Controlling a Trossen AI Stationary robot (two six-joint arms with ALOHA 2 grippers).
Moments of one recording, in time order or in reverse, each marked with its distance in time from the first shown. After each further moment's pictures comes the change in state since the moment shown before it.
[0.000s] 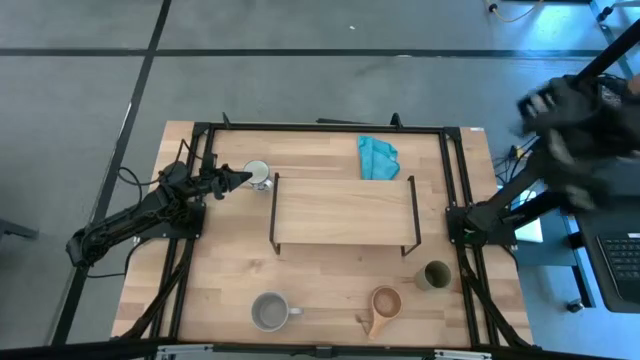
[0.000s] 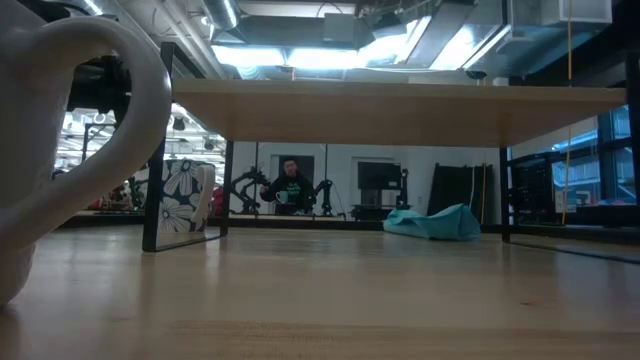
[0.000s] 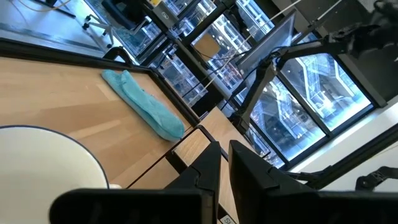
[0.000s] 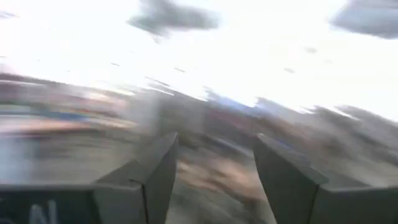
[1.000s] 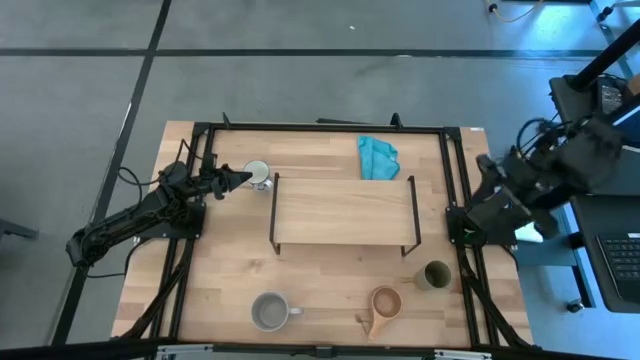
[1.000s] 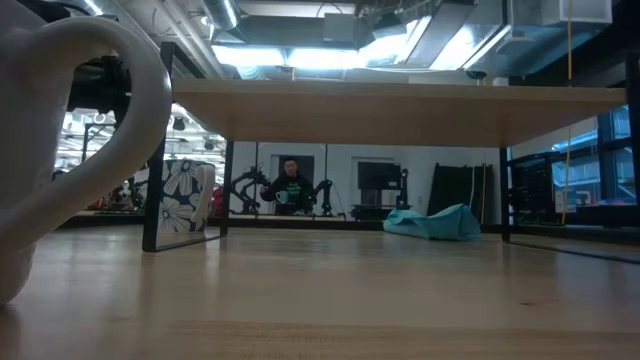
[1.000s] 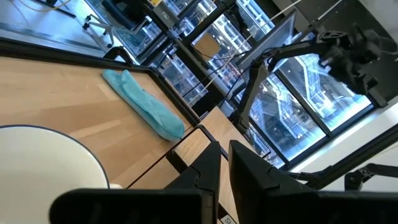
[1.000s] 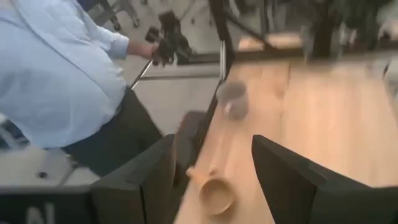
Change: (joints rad) left arm 0.000 0.000 0.000 -0.002 0.000 0.000; right arm -0.027 -0.133 -0.192 -0.832 -0.212 0.816
